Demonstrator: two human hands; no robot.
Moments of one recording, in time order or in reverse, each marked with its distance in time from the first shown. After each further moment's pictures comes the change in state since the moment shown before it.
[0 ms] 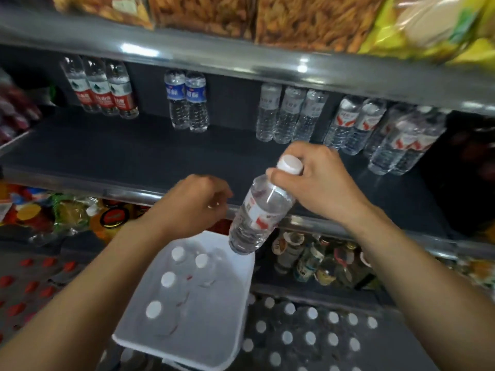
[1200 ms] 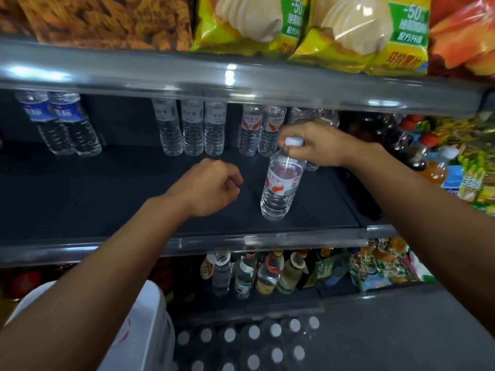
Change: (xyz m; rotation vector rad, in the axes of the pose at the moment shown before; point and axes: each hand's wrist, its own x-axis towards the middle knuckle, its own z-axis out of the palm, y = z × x) left_hand 0.164 0.137 0.077 -0.099 -0.087 0.214; right_hand 0.051 0.199 -0.164 -0.448 -0.246 -0.072
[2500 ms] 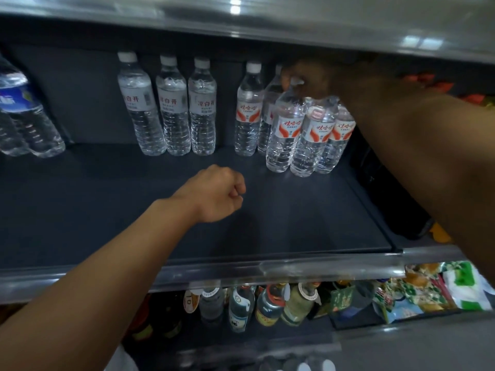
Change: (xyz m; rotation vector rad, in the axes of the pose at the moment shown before) left_hand 0.093 -0.040 0.077 0.086 -0.088 -0.090; right_hand 0.144 0.128 0.003 -0.348 -0.008 0.023
